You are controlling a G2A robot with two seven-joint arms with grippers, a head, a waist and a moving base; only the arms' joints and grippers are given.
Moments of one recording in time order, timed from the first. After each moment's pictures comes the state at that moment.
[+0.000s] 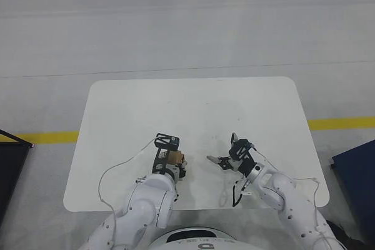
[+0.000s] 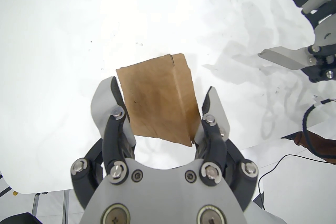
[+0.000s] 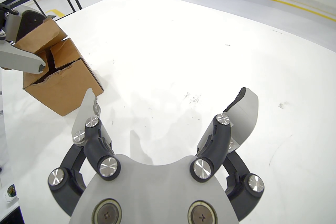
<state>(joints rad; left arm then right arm) 1.54 -1.21 -0.83 -2.21 1.56 0.56 -1.26 -1.69 -1.09 1.23 -1.68 -1.25 -0.42 -0.09</state>
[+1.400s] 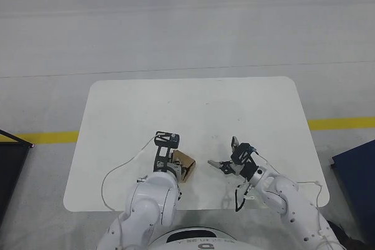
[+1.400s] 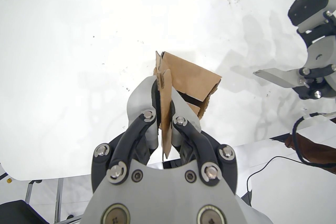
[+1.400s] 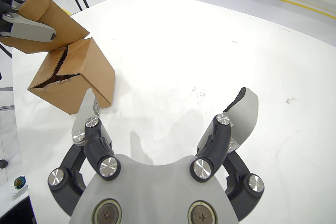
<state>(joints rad) 1.60 -1.38 -0.90 -2.23 1.72 0.46 -1.36 -1.73 -1.09 1.26 -1.69 -1.26 -0.48 -0.11</state>
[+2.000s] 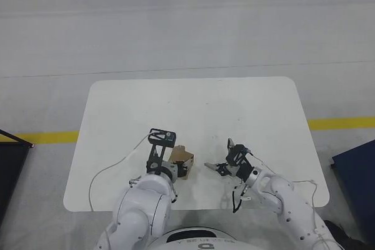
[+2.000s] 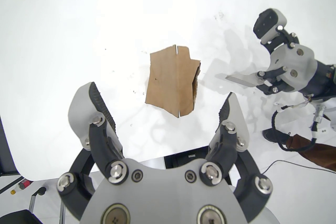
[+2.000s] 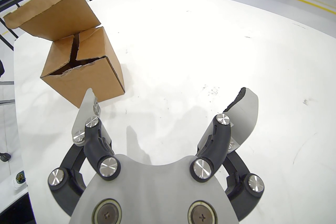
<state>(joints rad) 1.66 -1.39 -0.95 -2.35 1.75 0.39 -1.32 -1.70 -1.09 1.21 -1.66 -1.27 -0.47 -0.10</state>
